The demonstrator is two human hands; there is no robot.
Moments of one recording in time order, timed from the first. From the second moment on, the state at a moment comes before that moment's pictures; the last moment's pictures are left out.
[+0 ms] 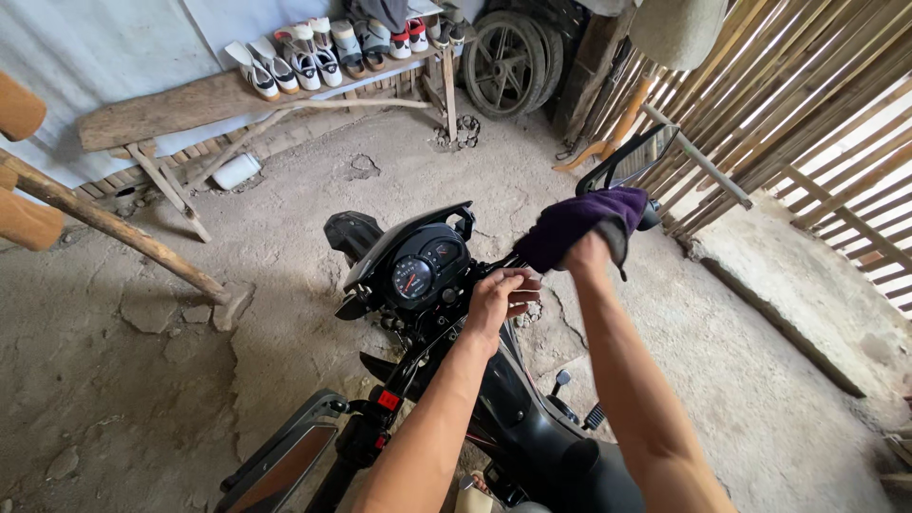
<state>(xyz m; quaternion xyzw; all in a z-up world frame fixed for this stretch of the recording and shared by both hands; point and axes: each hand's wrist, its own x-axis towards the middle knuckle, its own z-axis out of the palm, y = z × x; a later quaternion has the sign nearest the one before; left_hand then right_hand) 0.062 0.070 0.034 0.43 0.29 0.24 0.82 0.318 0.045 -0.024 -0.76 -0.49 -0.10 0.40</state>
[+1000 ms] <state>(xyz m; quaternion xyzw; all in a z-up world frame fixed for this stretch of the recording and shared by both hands) 0.033 0.072 0.018 0.42 0.29 0.26 0.82 0.283 0.036 -0.016 -0.72 -0.49 0.02 0.49</state>
